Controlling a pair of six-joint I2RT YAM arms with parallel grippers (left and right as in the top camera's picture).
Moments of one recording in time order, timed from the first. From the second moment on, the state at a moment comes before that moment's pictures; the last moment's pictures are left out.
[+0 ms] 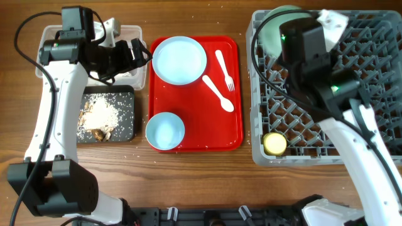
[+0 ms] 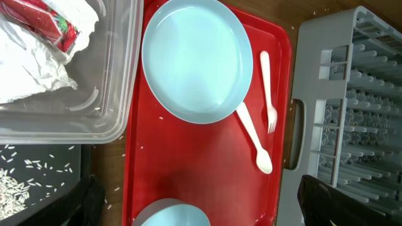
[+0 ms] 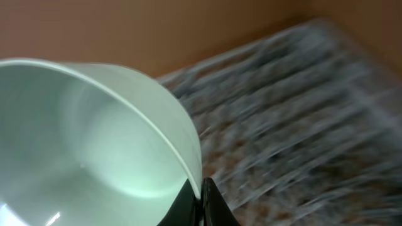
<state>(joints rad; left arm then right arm) 0.05 1.69 1.57 -1.01 0.45 -0.23 0.39 1.40 1.53 -0.90 0.72 0.57</state>
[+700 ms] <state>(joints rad) 0.05 1.69 1.57 -1.01 0.44 -0.23 0.39 2.12 1.50 0.08 1.34 -0.53</state>
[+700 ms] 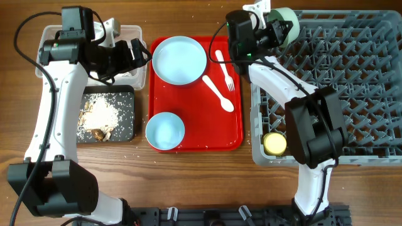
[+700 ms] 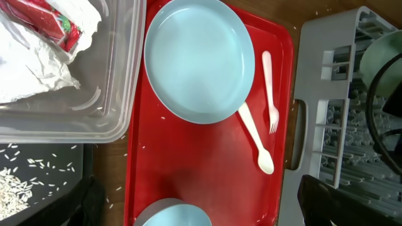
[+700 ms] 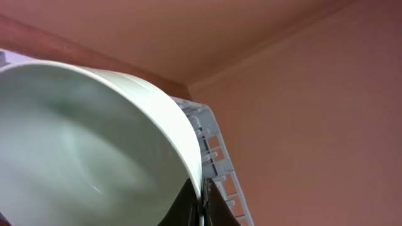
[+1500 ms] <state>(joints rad) 0.05 1.69 1.57 -1.01 0.44 -0.23 0.48 1.73 1.49 -0.45 0.47 -0.16</state>
